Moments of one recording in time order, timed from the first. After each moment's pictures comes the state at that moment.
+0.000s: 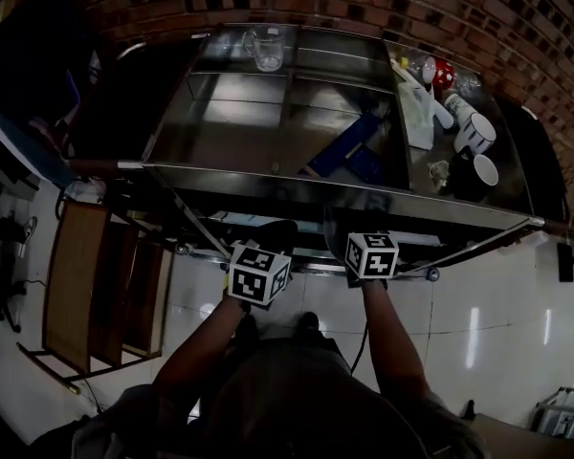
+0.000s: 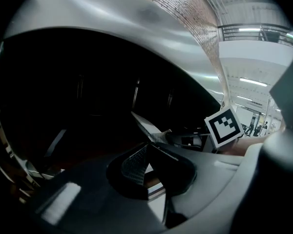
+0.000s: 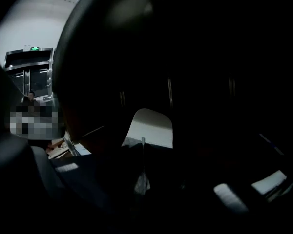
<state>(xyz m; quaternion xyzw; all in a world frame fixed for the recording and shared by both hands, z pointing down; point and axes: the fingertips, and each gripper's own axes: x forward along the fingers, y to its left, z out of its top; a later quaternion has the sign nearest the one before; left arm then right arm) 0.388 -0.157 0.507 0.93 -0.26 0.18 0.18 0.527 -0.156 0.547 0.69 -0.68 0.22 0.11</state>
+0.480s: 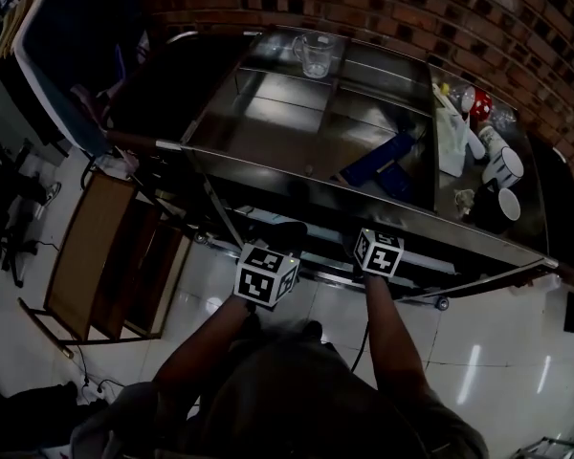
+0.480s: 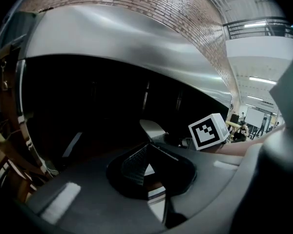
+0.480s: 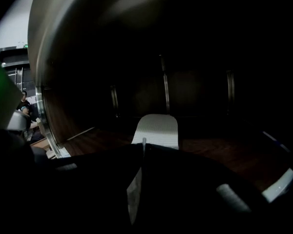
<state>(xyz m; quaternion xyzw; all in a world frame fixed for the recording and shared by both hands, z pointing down) 0.357 -0.163 0.492 0.92 -0.32 0.17 0.17 0.537 -0.197 0.564 0.72 -0.65 0.21 0.11</state>
